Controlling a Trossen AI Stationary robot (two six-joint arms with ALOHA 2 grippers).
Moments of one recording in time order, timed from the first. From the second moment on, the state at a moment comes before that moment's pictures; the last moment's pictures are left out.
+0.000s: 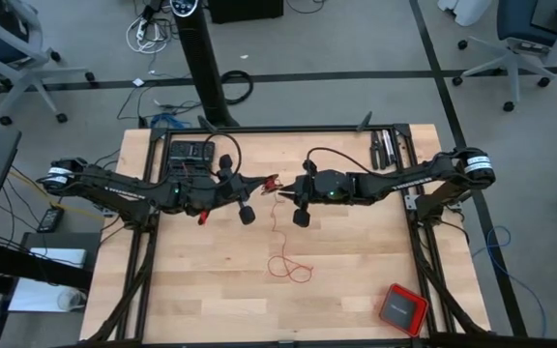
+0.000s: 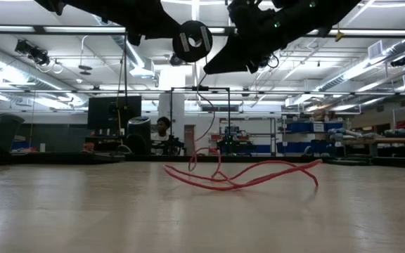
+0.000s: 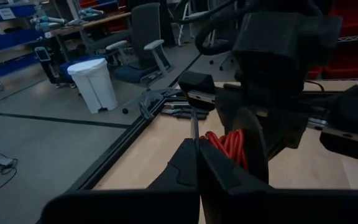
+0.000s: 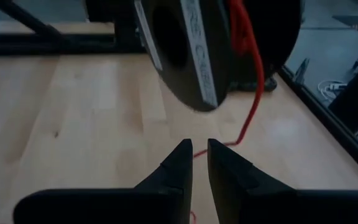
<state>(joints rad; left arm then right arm) -0.10 1.23 0.73 0.36 -0.54 0.07 0.02 1.53 0.91 0.22 0.25 0.00</state>
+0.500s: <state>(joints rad) -0.10 1.23 0.73 0.38 -0.52 0.07 -0.01 1.53 0.91 0.21 0.29 0.01</state>
